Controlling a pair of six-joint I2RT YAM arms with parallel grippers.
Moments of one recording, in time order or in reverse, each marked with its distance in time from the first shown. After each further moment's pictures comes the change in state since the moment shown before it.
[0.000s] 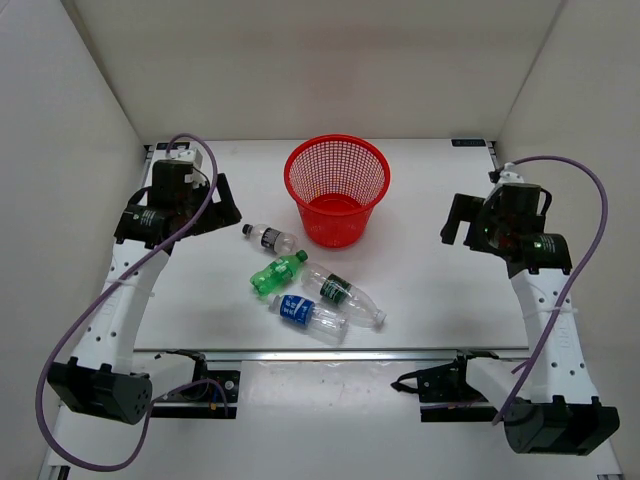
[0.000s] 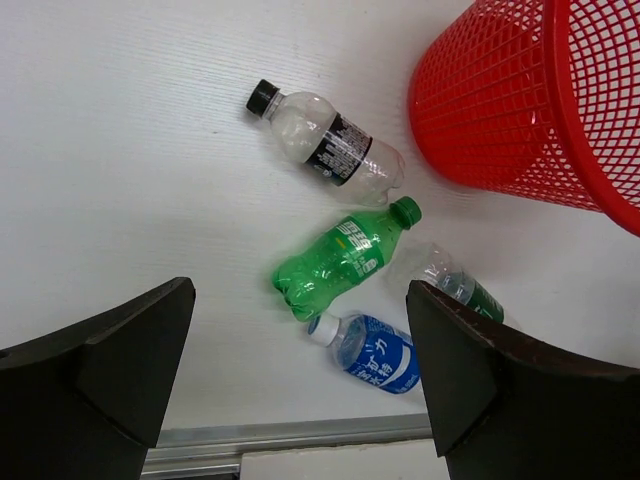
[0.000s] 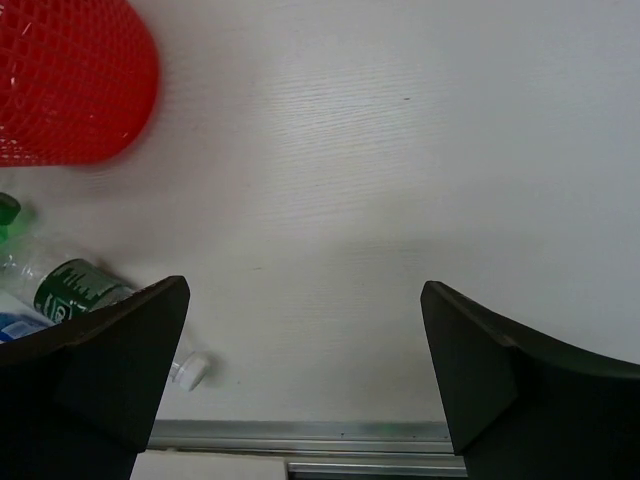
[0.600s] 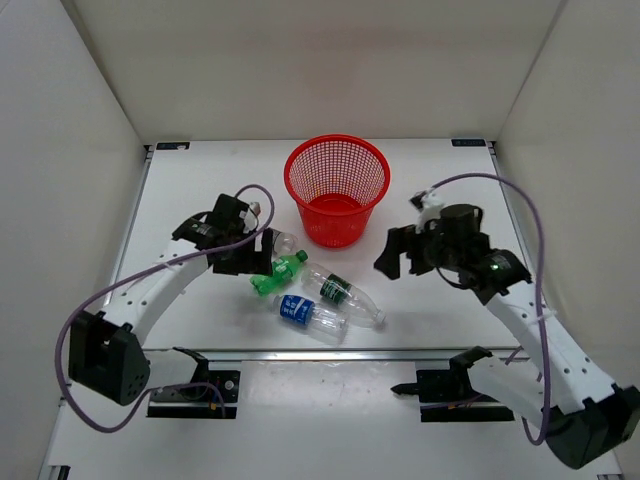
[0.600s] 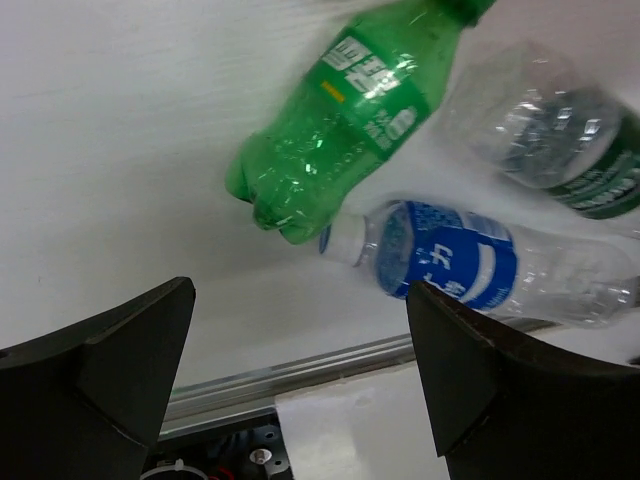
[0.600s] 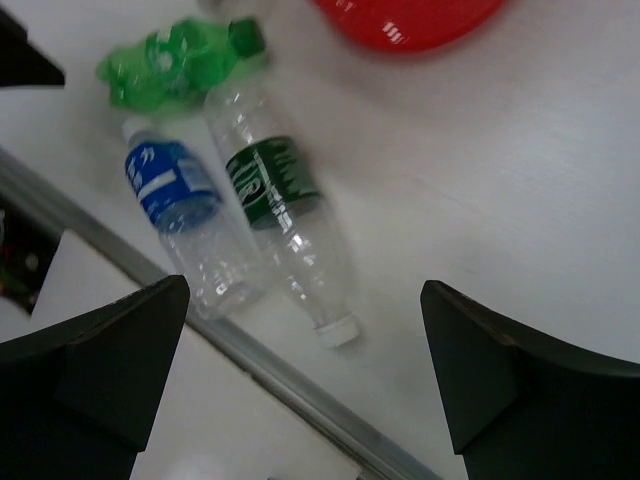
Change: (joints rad) left arm -0.216 0.095 -0.301 0.062 0.055 0.085; right arm 0.429 -0.080 -0.207 0.232 -0.229 0.046
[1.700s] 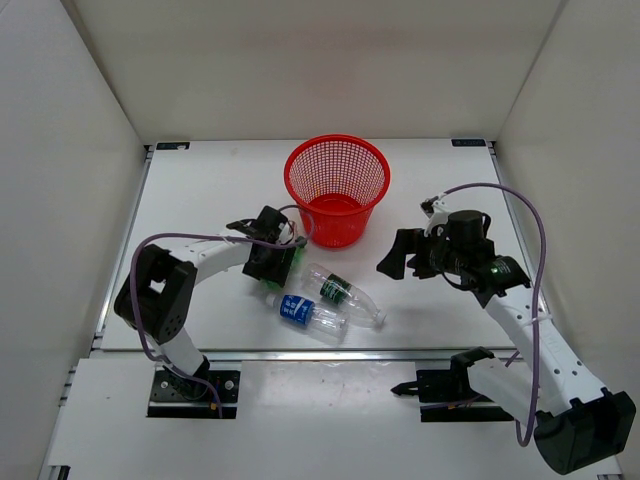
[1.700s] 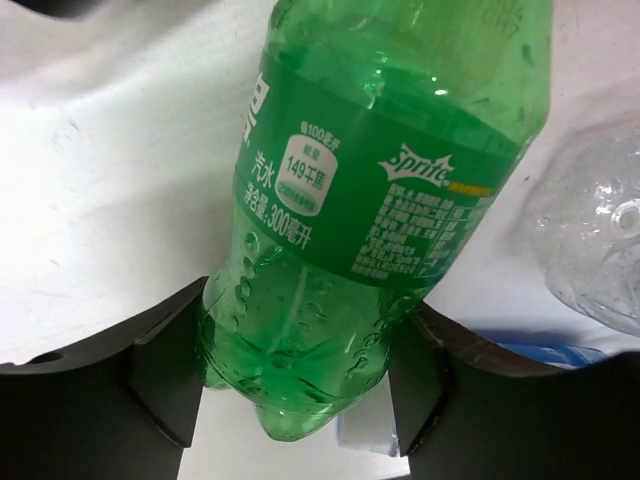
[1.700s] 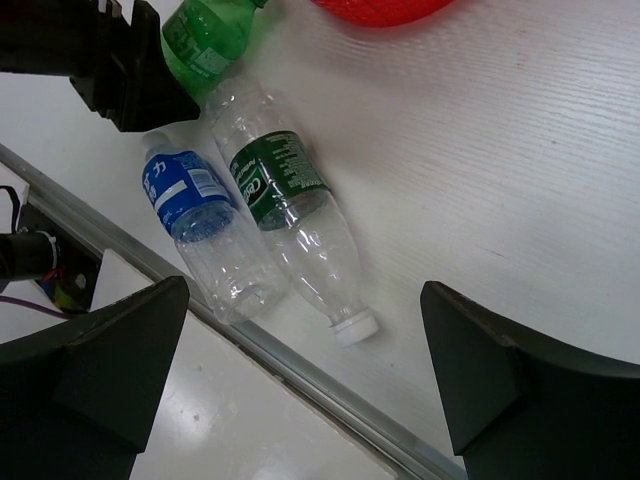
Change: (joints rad) left arm -0.124 0.400 -0.053 0.289 -0.082 0.119; right arm -0.070 0.003 -0.120 0.071 -0.123 0.099
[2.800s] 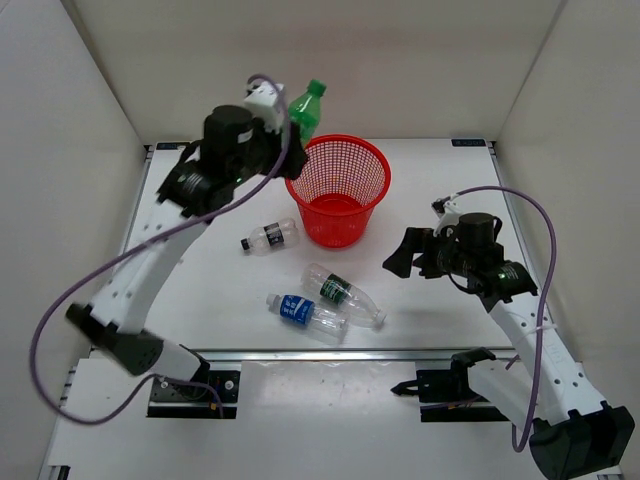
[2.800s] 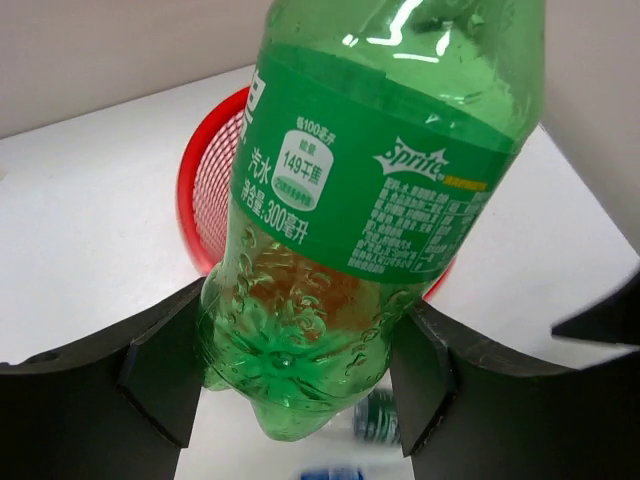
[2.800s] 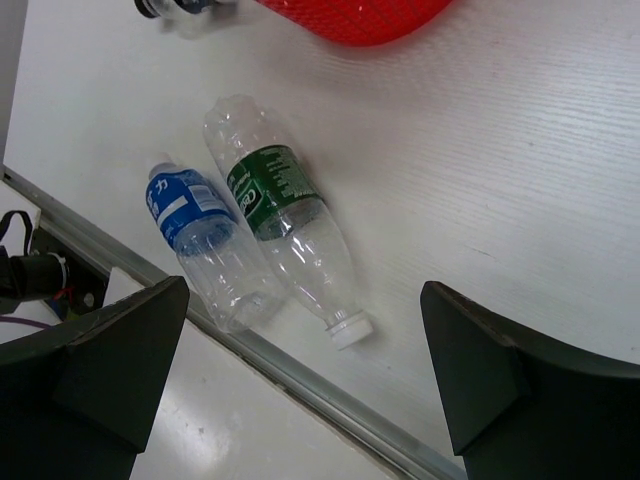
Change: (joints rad) left arm -0.034 -0.252 0.776 -0.106 -0.012 0.034; right arm -0.062 -0.051 -0.018 -0.001 -0.022 0.016
